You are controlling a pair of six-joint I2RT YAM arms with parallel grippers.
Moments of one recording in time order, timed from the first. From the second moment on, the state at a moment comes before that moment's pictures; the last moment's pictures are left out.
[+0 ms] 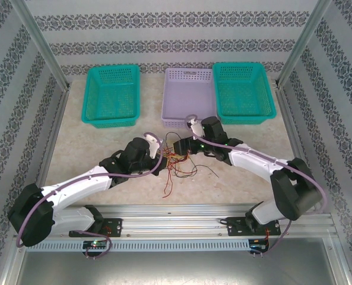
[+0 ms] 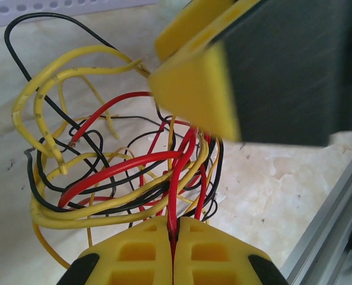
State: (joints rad) left arm -0.73 1.19 0.68 -0.13 0.18 -0.36; right arm 0.55 1.48 0.82 -0.02 -0.47 0.35
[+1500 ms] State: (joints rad) left arm -0.79 1.10 0.80 -0.29 0.03 -0.31; right arm 0.33 1.12 0.66 -0.06 -0.14 0.41
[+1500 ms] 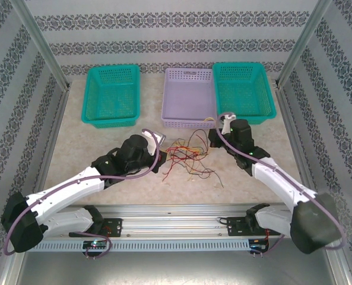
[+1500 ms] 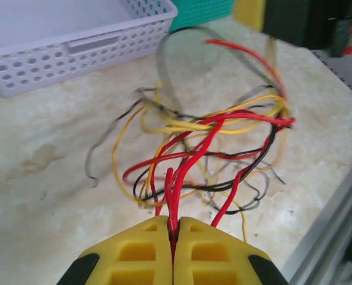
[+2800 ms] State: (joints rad) left arm -0.62 1.06 0.77 -0.60 -0.38 -0.51; right arm -0.10 0.79 0.69 -0.49 0.03 0.52
